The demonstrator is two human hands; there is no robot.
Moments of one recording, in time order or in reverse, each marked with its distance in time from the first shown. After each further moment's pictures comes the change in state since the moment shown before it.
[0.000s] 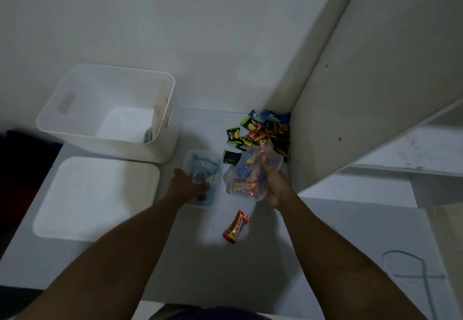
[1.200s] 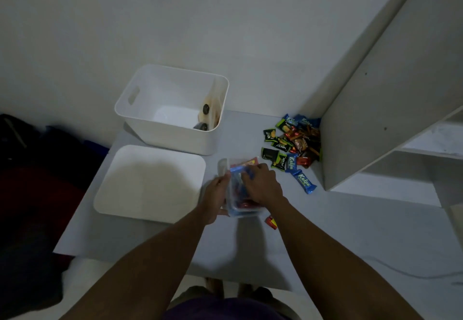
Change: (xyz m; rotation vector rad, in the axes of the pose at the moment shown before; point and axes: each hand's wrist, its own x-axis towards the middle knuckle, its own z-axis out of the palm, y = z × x) left_hand -0.094 -0.050 -0.071 -0.583 -0.335 -0.056; right_hand -0.071 0.099 0.137 -1.603 0.156 -0.399
